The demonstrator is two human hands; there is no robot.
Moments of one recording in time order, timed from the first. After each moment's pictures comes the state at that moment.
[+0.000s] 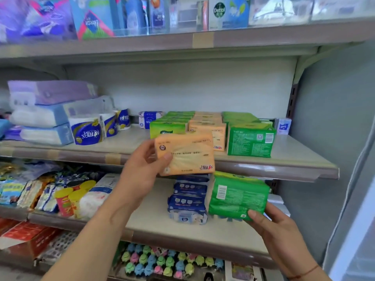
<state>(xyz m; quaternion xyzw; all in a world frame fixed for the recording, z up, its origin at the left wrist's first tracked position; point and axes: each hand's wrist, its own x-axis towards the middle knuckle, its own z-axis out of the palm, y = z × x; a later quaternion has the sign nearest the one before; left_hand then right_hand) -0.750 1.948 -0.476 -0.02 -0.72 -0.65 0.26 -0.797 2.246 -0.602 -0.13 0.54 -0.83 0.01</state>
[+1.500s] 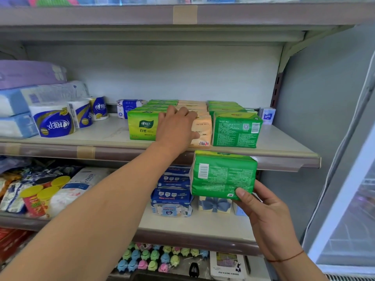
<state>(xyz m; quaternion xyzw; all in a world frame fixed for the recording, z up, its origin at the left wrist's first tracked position) -0.906 2.016 -0.441 -0.05 -0.94 0.03 0.34 -0.805 2.243 -0.578 -0.12 0.53 -0.84 -0.08</state>
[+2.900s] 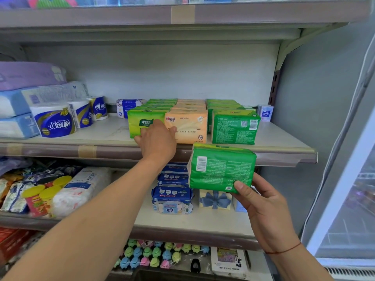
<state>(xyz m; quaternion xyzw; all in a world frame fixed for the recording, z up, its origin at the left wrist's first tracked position) -0.885 1.993 -0.476 0.15 -0.90 -0.23 0.34 -0.797 2.238 -0.573 -0.13 0.52 -0.84 -0.09</state>
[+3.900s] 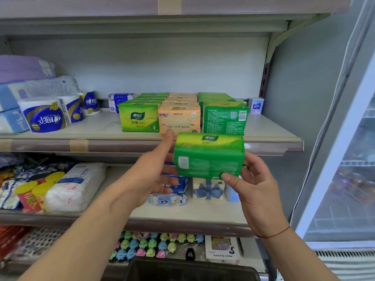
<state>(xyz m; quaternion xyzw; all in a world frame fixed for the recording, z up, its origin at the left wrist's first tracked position) -0.766 2.018 -0.482 0.09 -0.76 -0.64 -0.03 -0.789 2.242 -0.562 -0.20 0.55 -0.80 -0.16</state>
